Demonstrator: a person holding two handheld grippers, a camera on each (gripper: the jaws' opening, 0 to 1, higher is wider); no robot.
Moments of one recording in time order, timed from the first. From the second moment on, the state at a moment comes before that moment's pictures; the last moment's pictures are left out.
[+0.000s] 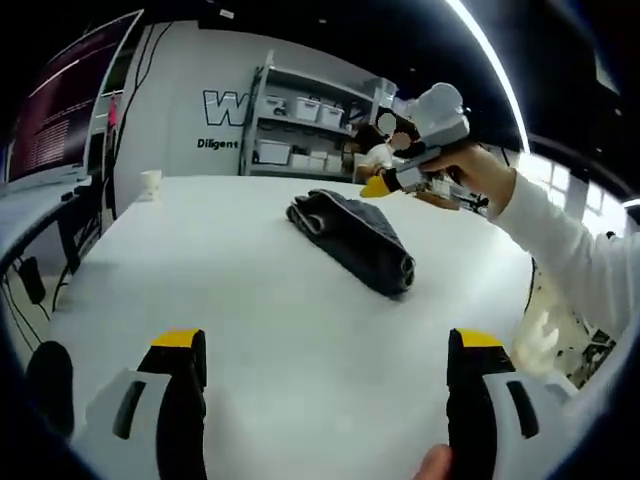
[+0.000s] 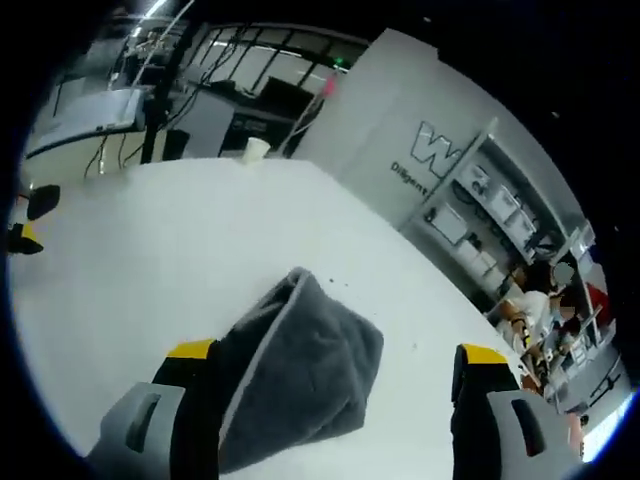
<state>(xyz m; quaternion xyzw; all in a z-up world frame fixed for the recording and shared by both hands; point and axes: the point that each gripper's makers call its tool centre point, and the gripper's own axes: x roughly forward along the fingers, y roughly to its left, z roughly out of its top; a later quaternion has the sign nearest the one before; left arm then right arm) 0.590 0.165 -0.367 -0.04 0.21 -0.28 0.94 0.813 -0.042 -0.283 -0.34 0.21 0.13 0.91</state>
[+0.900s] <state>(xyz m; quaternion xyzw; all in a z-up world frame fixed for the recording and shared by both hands) 0.607 0.185 -0.384 -0.06 0.22 -0.27 0.94 0.907 -0.012 -0.343 -0.46 0.23 0.08 0.85</state>
